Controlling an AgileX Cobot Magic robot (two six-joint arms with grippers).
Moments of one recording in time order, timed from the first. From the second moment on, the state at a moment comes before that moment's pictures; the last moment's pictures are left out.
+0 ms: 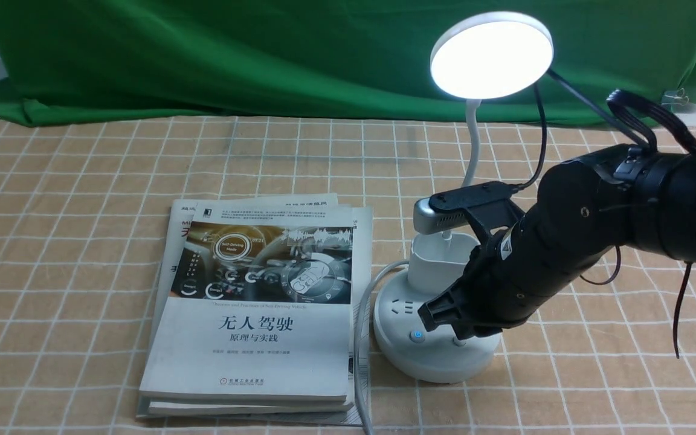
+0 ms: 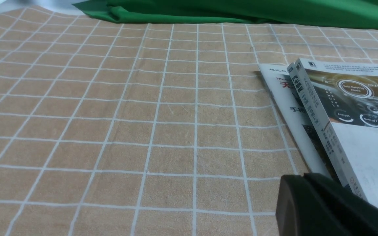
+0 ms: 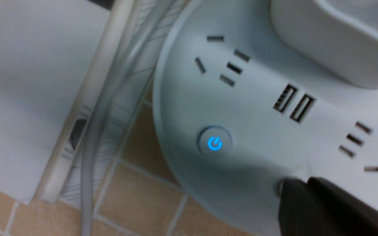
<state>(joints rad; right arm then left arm) 0.57 1.75 -1.13 0.10 0.73 0.03 0.03 0.00 0.01 0.07 0.31 -0.03</state>
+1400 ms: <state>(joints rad) 0.56 1.82 -1.14 0.10 0.73 0.03 0.03 0.00 0.01 0.07 0.31 -0.03</state>
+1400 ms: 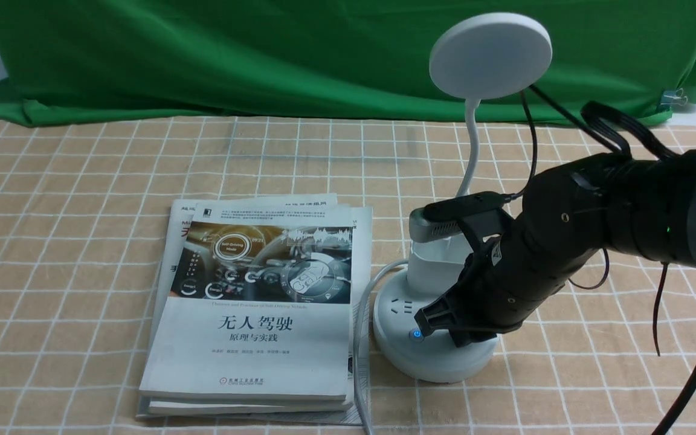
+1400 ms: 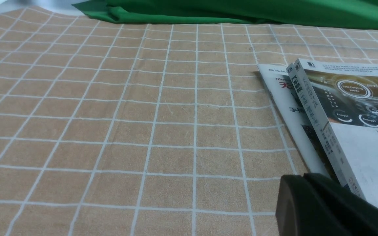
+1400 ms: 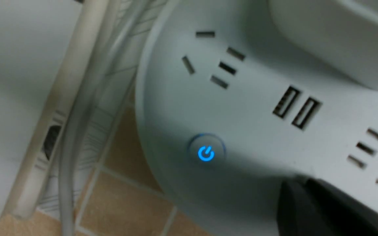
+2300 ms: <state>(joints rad) 0.58 1.81 -1.15 0.09 0.74 0.03 0.03 0.00 0.01 0.07 0.31 -0.03</state>
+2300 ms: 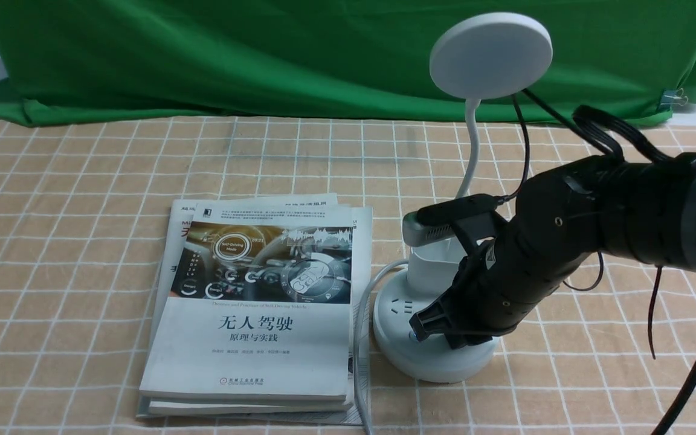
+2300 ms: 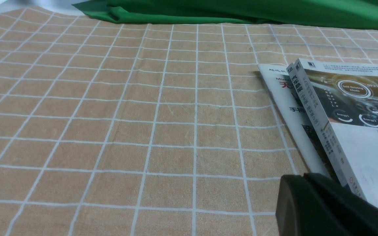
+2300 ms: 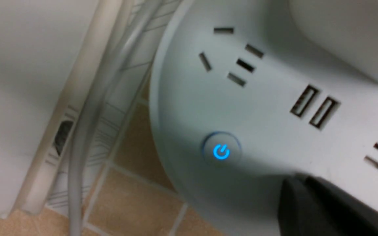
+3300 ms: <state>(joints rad) 0.58 0.97 -0.73 0.08 0.67 0.05 0.03 0.00 0.01 0.07 0.31 -0.03</state>
